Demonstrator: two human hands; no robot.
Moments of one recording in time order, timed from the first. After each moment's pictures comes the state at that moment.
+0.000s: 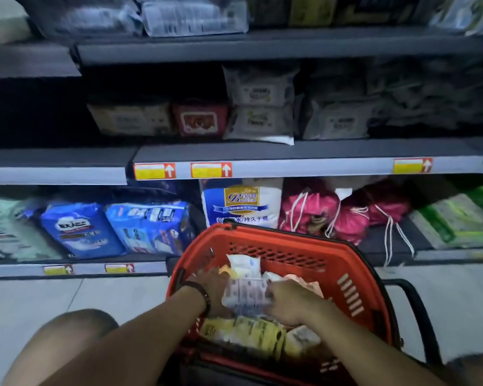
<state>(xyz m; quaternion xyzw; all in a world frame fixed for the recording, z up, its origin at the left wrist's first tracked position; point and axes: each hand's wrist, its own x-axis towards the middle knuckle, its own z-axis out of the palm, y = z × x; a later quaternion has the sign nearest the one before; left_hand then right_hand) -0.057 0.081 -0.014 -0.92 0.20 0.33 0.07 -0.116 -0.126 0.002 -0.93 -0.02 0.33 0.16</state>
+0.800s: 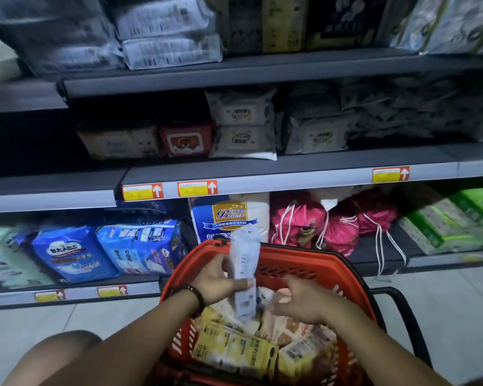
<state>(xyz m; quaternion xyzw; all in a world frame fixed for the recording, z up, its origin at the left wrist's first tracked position) -0.048 0.045 0.017 -0.86 0.03 0.23 -0.45 -0.122 -0.180 0.041 -0.92 0.05 0.29 0.27</state>
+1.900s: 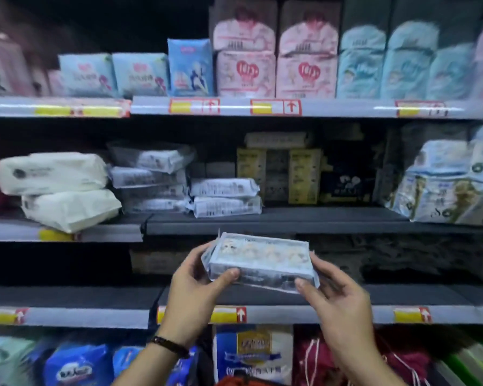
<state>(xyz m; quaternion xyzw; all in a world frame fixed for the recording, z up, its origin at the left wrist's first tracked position) -0.024 0.102 0.271 -0.65 0.16 -0.14 -0.73 -0.083 -0.128 0.260 -0.66 -0.01 -0.27 0.70</state>
